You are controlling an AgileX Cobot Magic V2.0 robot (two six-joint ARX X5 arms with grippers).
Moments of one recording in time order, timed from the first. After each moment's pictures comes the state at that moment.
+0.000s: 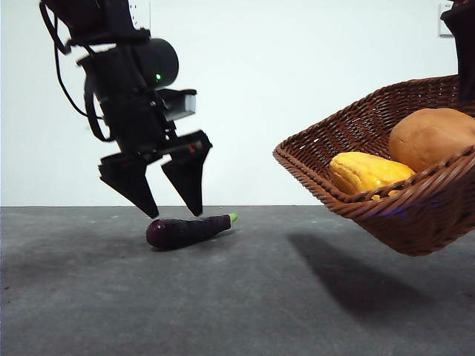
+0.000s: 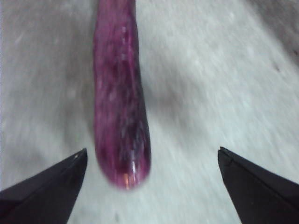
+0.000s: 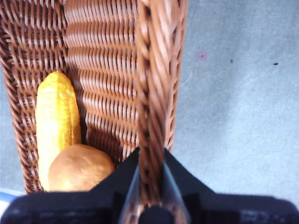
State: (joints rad) left arm -0.43 1.92 1.44 -0.66 0.16 0.15; right arm 0.18 1.39 1.36 -1.24 -0.18 0.06
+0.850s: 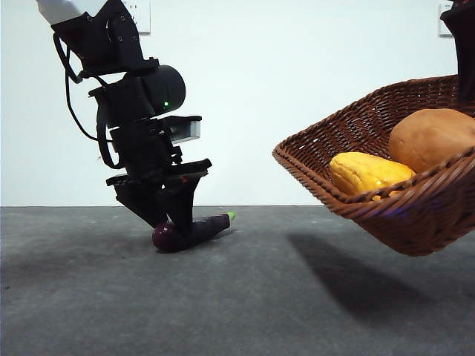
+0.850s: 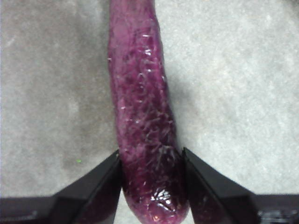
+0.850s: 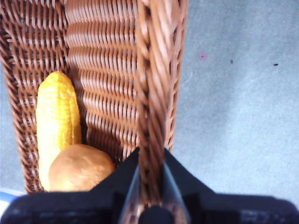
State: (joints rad) left arm -0.43 2.00 1.45 -0.60 0.14 0.12; right arm 0.18 1.39 1.36 -1.24 -0.18 0.05
